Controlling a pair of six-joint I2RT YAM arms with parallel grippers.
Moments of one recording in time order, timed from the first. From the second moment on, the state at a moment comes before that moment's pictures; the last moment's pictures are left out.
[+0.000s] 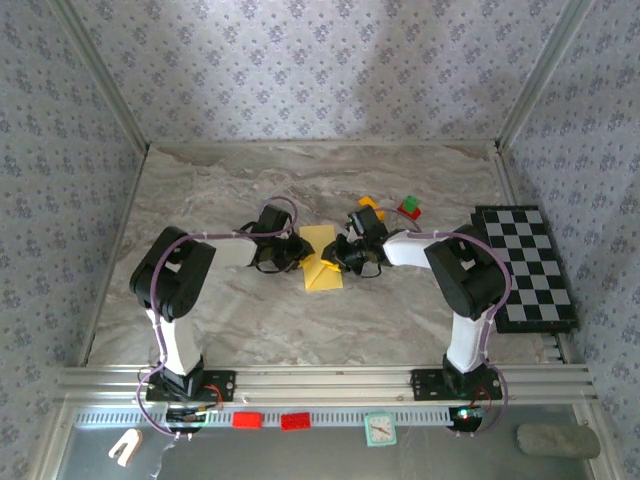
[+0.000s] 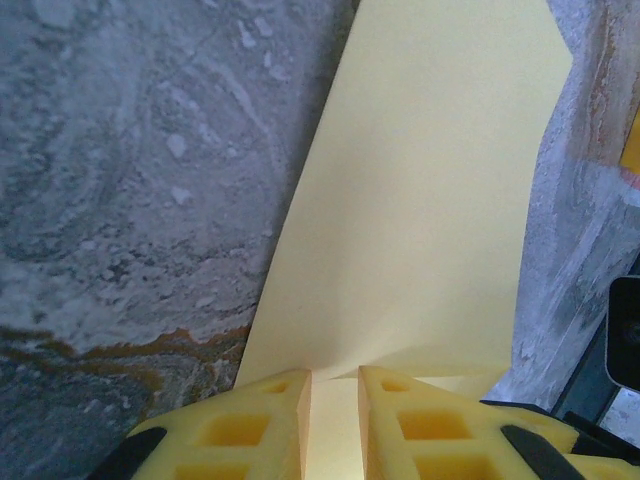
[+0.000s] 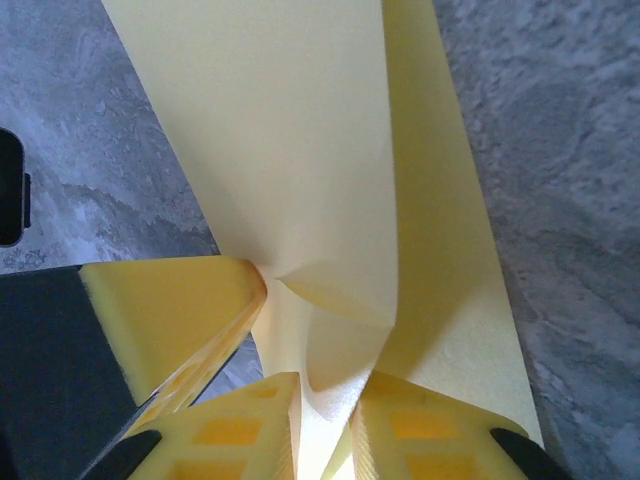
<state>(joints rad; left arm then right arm) -0.54 1.85 0.94 -0.01 0.41 -1.15 0.56 1.87 0.97 -0.01 -0.52 1.02</state>
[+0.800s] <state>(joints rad) -0.47 1.60 0.79 0.04 0.40 -1.15 0.55 1.76 0.96 0.03 -0.51 0.90</state>
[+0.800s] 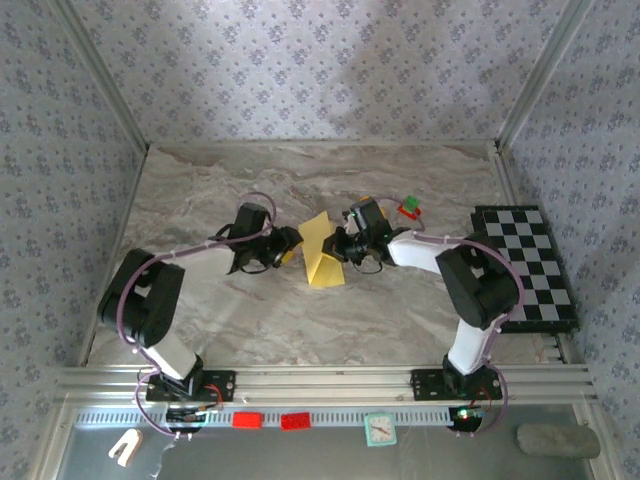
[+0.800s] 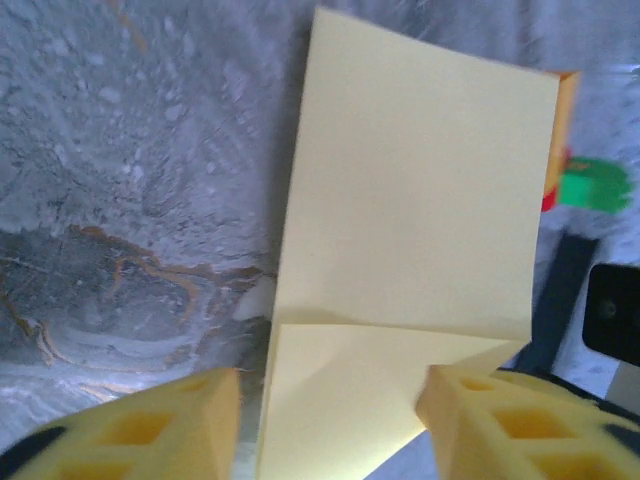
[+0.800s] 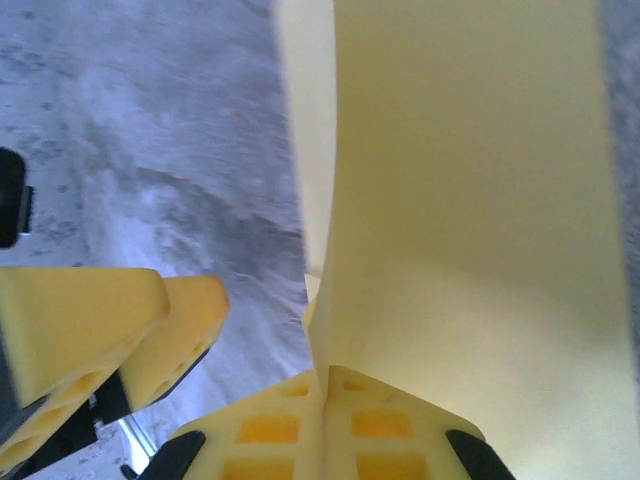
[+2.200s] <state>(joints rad) -0.50 1.56 0.71 0.66 0.64 -1.30 0.40 1.57 0.96 0.20 -0.77 1.00</state>
